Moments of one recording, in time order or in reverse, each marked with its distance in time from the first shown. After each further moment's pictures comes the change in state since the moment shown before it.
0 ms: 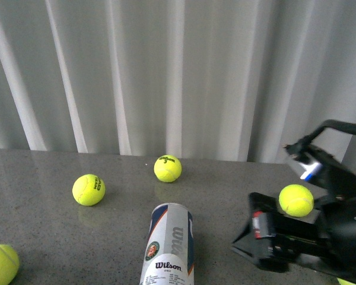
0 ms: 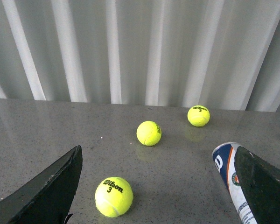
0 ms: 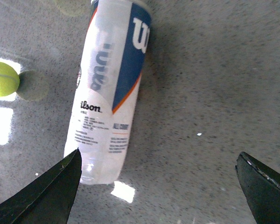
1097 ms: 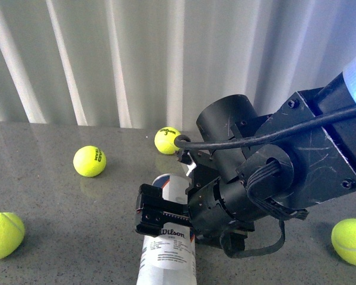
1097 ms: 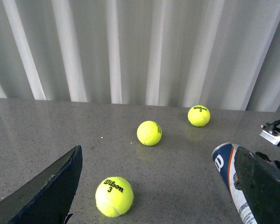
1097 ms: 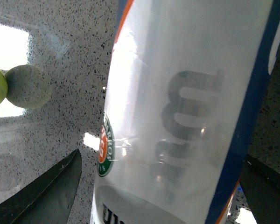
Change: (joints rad) left arm 0.000 0.000 0.000 0.000 0.000 0.000; right arm 0.191 0.523 0.398 0.035 -0.012 0.145
